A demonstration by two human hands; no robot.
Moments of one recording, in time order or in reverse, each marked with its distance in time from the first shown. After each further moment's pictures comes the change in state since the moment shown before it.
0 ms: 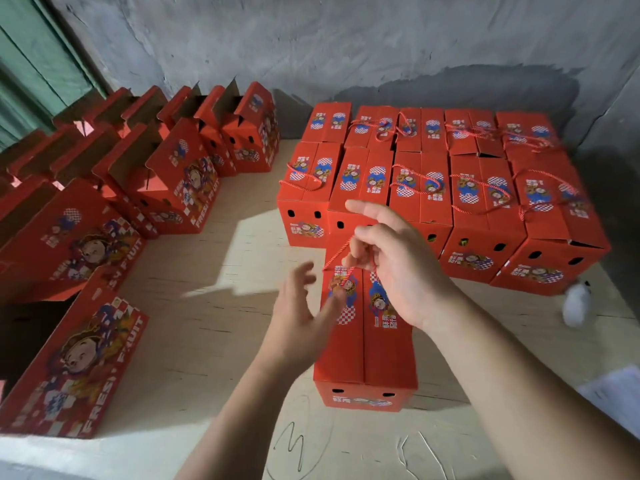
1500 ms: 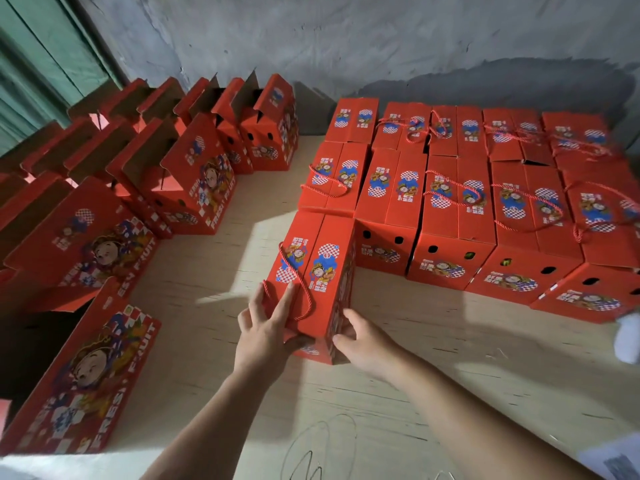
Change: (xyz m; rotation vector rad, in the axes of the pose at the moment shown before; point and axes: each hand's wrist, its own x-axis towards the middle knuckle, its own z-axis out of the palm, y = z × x) left_hand 0.057 -0.140 -0.055 0.720 -0.004 -0.111; right_hand 0.046 0.166 0.020 -0.705 -0.229 0.481
